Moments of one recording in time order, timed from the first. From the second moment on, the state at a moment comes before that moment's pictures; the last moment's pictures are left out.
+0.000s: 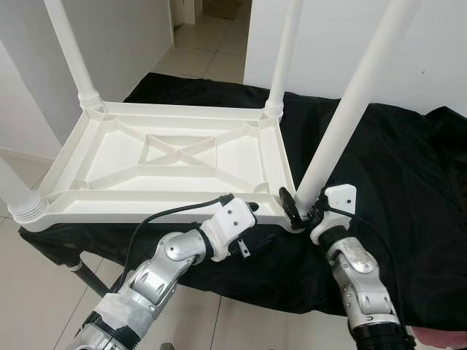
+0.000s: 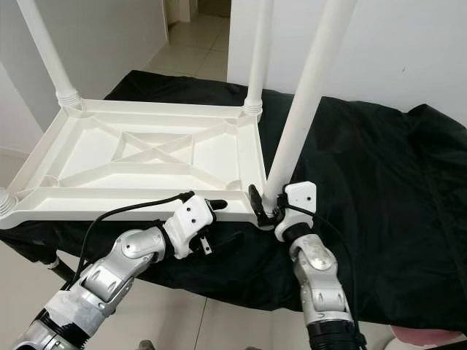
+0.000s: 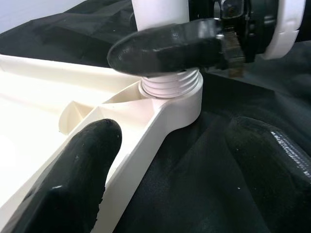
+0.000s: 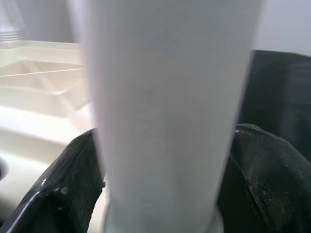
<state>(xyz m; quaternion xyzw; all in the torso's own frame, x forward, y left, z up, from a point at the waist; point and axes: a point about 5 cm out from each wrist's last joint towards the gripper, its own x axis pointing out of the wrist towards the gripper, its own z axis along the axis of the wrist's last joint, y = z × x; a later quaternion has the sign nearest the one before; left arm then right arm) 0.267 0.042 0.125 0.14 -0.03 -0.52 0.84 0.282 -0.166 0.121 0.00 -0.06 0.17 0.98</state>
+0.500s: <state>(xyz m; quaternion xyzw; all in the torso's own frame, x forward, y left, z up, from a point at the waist) 0.271 0.041 0.127 0.16 -0.04 -0.52 0.84 0.298 -0.173 0.120 -0.03 -0.06 0.27 0.96</state>
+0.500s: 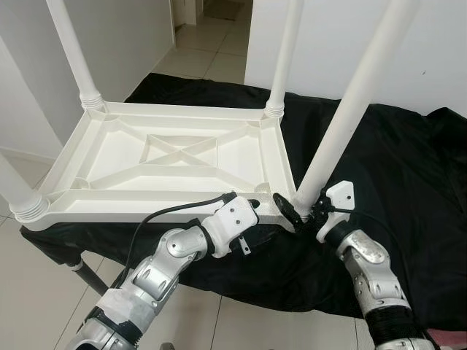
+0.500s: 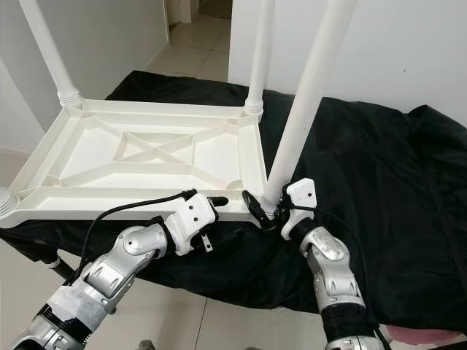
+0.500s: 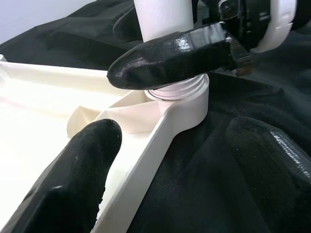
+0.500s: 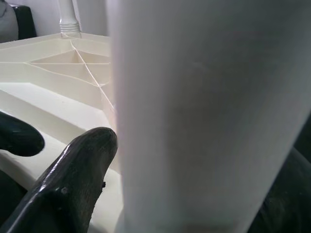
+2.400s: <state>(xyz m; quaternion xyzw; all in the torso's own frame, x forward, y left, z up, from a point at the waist) 0.271 0.032 0.128 0.16 -0.04 -0.53 0.83 0.281 -0.131 0.123 0.04 -0.06 -0.02 1.00</state>
